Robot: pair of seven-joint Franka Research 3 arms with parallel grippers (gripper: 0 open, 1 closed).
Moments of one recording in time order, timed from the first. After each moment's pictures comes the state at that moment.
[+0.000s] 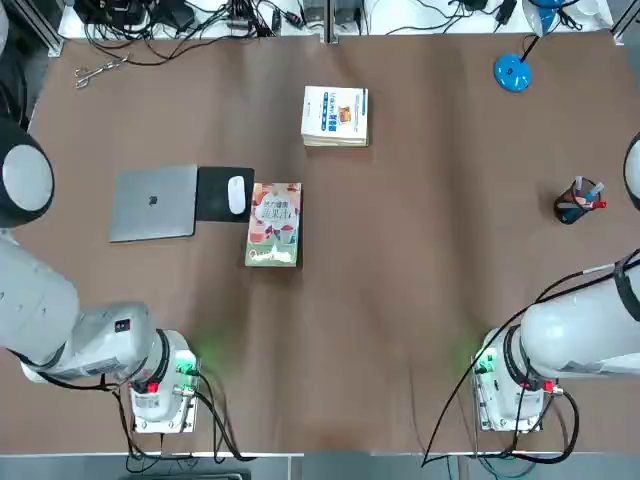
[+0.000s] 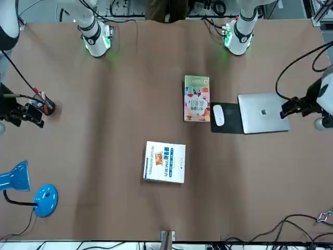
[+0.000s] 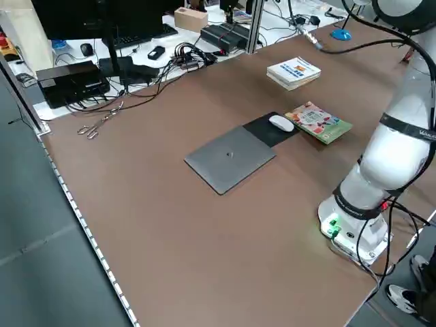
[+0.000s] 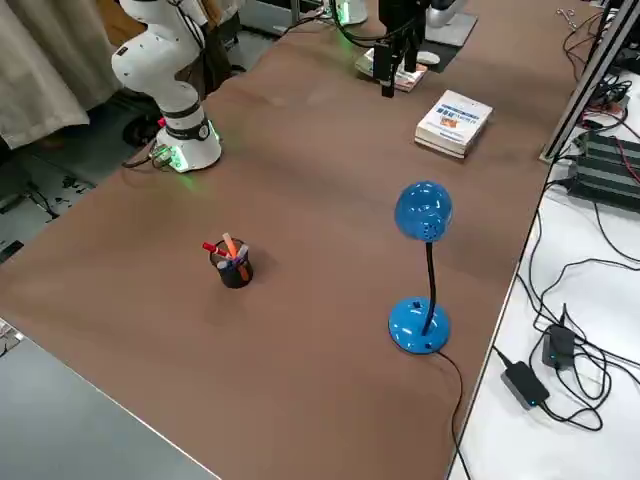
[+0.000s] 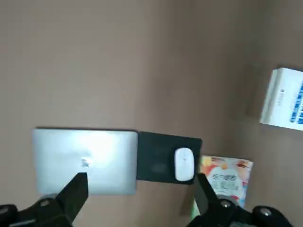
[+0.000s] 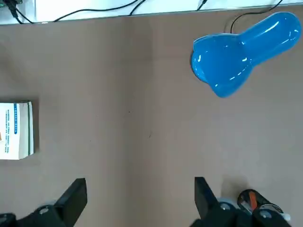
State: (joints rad) left arm 0.19 0.14 -0.19 -1.53 -0.13 1.64 -0.11; right arm -0.06 0.17 0.07 -1.43 -0.02 1.70 0.07
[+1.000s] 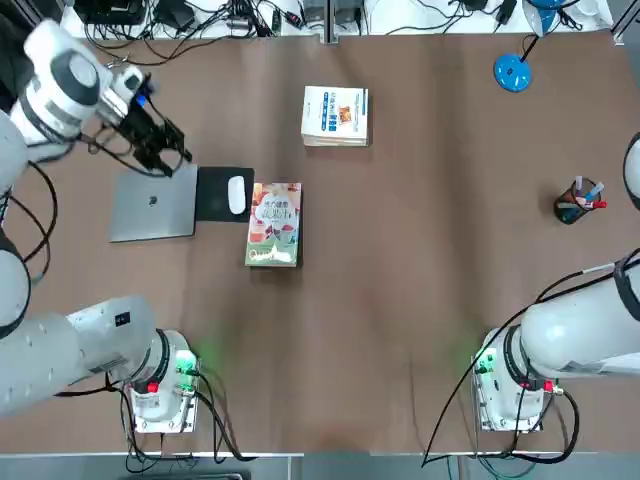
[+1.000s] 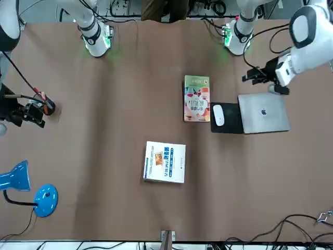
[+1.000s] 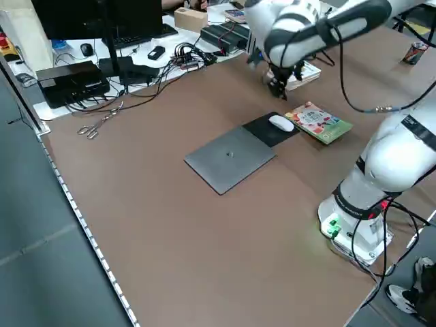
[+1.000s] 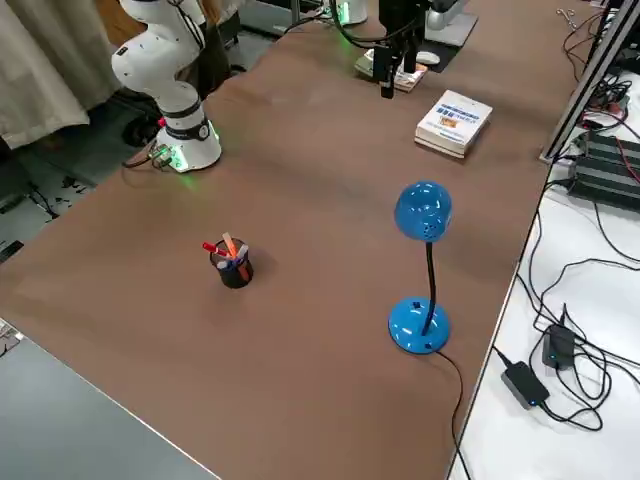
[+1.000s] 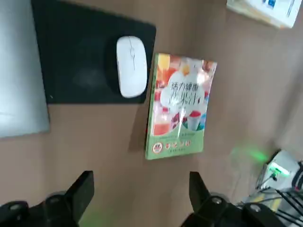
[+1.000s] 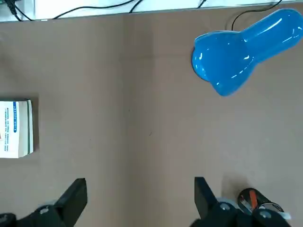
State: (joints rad) left arm 0.28 -0.30 -0.20 -2.53 -0.65 1.88 0.36; right arm -0.06 0.17 0.07 -1.44 -0.02 1.70 0.07
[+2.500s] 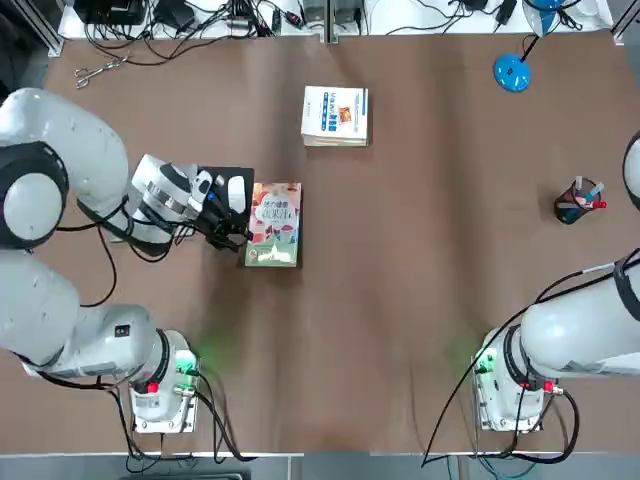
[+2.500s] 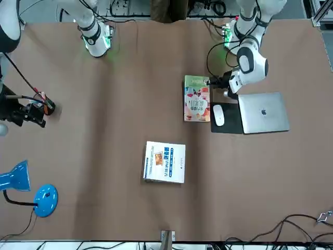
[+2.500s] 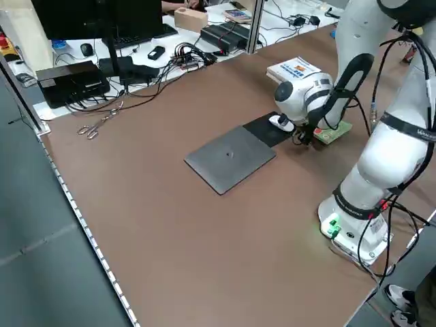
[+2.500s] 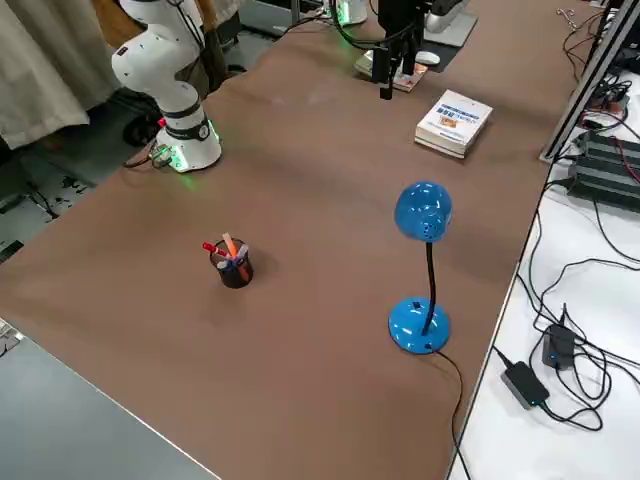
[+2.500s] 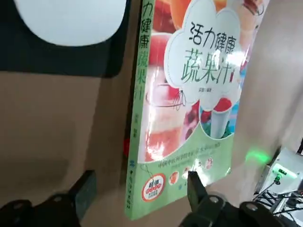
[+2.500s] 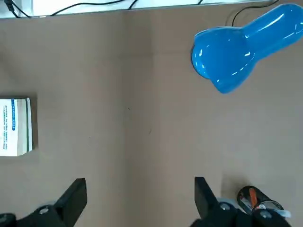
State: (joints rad) left arm 0.08 0.14 -0.41 -2.74 -1.31 2.40 0.80; right arm -0.06 0.17 0.07 -1.44 -0.02 1.69 0.07
